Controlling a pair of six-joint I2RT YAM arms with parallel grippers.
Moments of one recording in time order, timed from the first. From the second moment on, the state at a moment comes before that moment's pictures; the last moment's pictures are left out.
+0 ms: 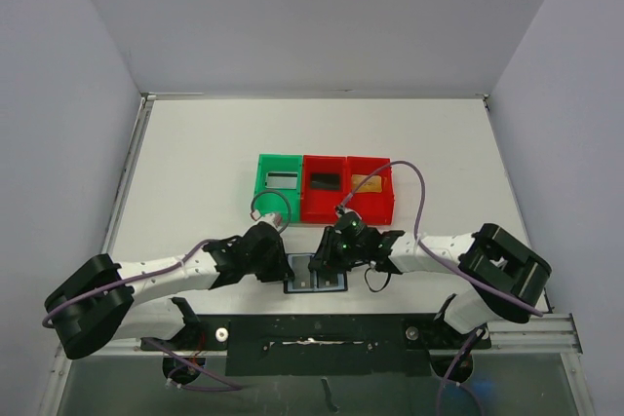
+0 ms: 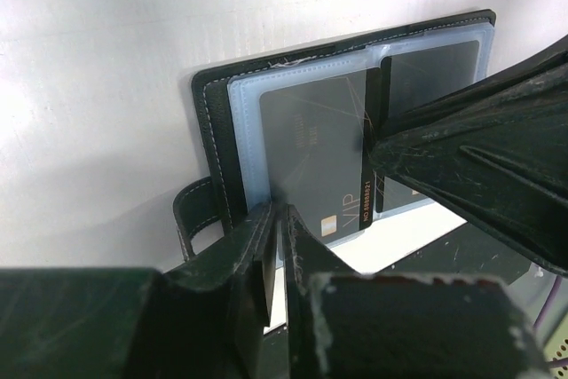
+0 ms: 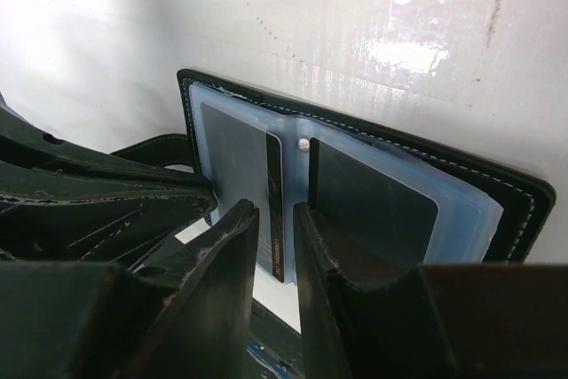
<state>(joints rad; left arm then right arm) -0.92 1.23 0.45 -0.14 0.02 -0.98 0.91 1.48 0.56 0.07 -0.17 1.06</state>
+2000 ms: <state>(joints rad) -0.92 1.18 0.43 -0.16 0.00 -0.98 0.80 1.39 0.42 0.24 -0.33 1.09</state>
